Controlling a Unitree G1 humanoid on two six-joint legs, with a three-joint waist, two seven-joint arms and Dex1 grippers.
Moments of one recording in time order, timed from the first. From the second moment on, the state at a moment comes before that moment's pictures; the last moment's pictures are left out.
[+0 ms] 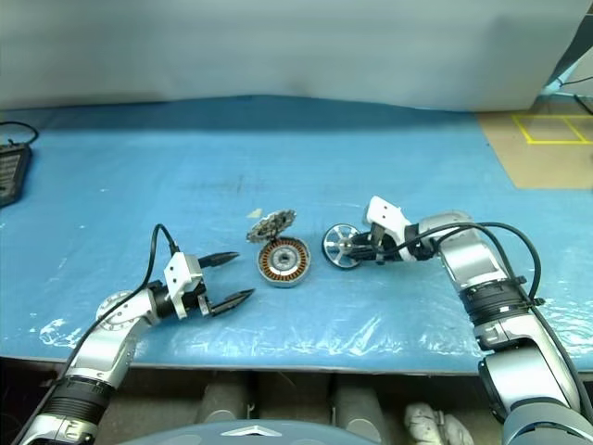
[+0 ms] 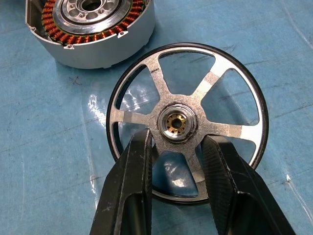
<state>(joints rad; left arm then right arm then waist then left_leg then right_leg) -0.05 0.45 -0.05 0.13 -0.26 -0.18 -1.00 -0.56 -0.67 0.24 0.28 0.09 0.32 1.24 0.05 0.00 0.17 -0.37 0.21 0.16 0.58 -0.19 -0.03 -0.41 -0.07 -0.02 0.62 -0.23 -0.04</state>
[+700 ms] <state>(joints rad) -0.07 0.46 -0.05 0.14 -0.26 -0.18 -1.02 -0.60 -0.64 0.13 0.39 0.22 0.28 1.31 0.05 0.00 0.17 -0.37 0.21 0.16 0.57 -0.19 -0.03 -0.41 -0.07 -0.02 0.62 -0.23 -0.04</state>
